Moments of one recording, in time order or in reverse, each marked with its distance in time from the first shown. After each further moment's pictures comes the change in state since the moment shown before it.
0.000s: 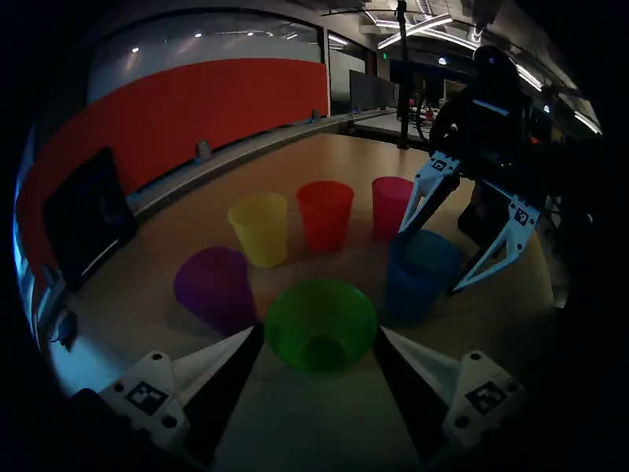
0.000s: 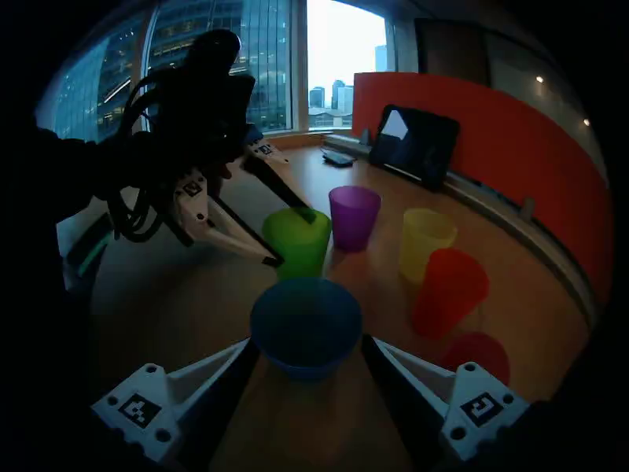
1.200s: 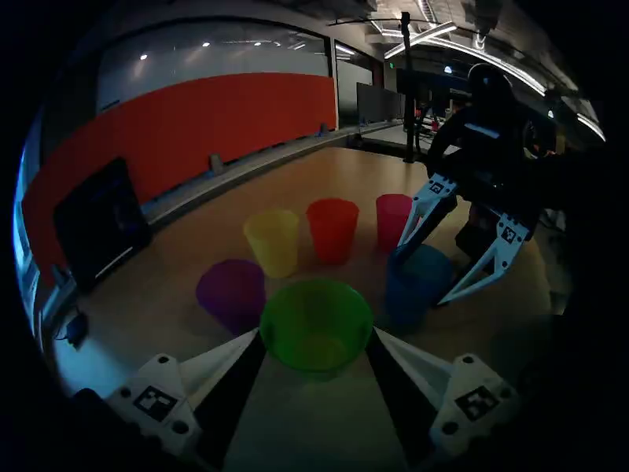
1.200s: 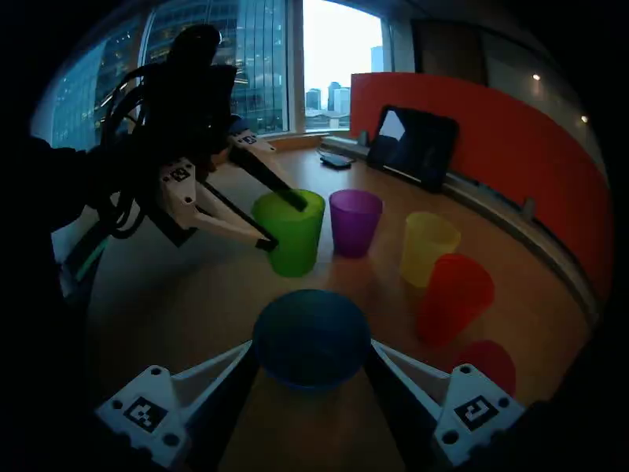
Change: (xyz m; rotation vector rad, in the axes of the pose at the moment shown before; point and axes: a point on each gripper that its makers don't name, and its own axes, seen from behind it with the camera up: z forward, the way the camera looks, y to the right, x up) left arm 0.015 -0.003 -0.024 0.042 0.054 -0.009; right arm 0.007 -0.002 0.008 -0.016 0.007 0.016
